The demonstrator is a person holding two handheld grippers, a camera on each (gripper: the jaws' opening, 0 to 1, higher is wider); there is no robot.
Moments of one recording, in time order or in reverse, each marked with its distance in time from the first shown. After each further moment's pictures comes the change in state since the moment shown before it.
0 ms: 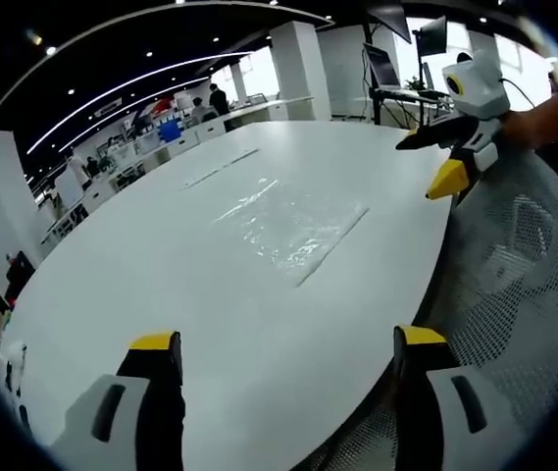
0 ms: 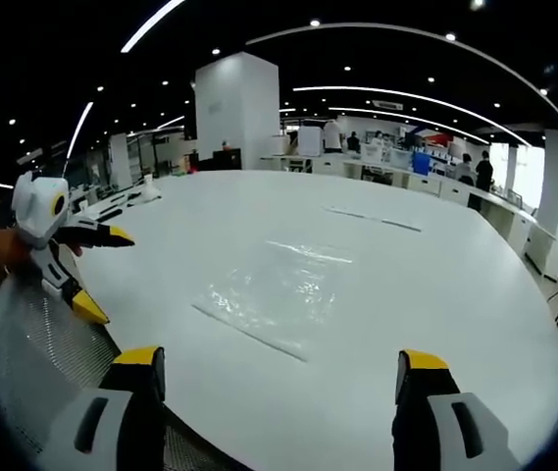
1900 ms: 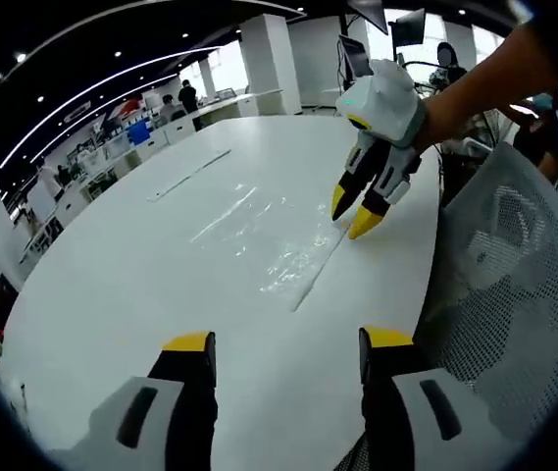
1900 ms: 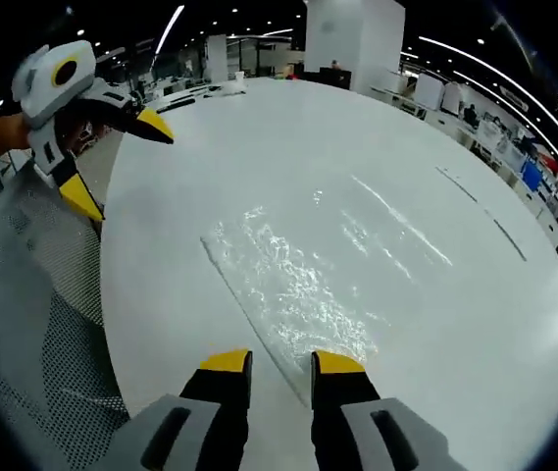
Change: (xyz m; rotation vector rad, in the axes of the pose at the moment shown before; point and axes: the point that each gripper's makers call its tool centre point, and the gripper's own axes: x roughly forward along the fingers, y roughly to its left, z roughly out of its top) left arm 0.021 0.000 0.028 0.091 0.041 -0.123; right arm 0.095 0.008 -0.031 -0.366 0.415 0.339
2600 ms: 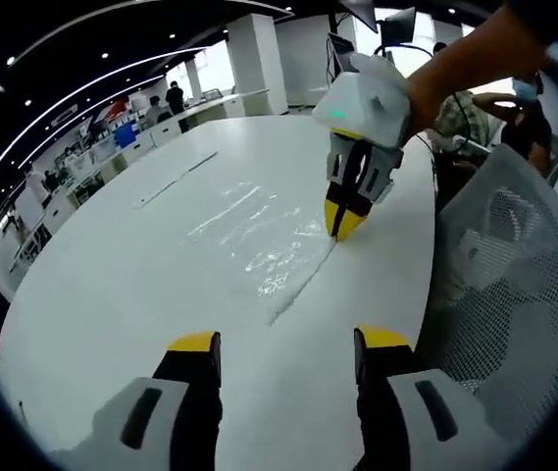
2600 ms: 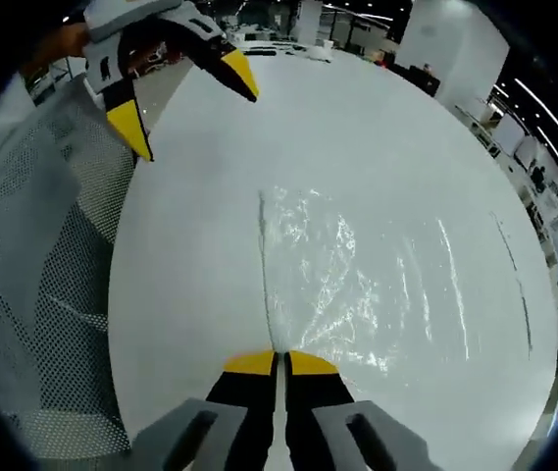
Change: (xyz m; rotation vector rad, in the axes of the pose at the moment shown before) left arm 0.018 -0.004 0.010 0.028 0.006 -0.064; right arm 0.003 0.004 0.001 -0.386 0.157 0.110
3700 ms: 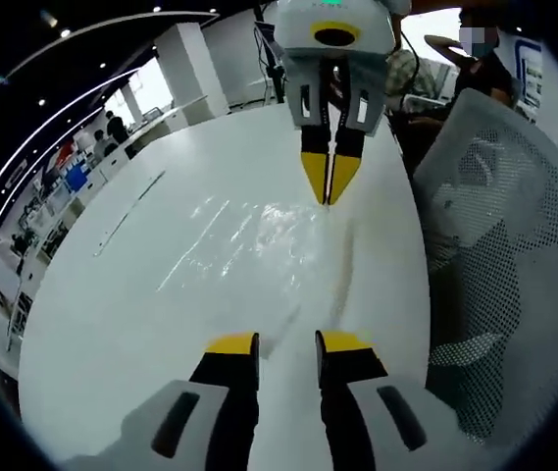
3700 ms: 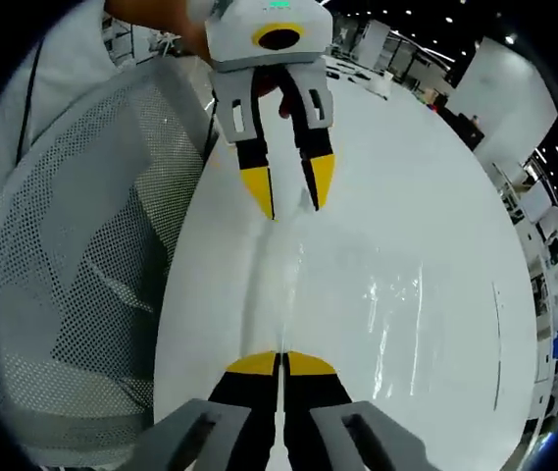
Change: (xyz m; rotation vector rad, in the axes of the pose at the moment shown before) left arm 0.034 -0.013 0.008 0.252 0.028 -0.134; right arm -0.048 0.024 0.021 -0.232 -0.035 0.037
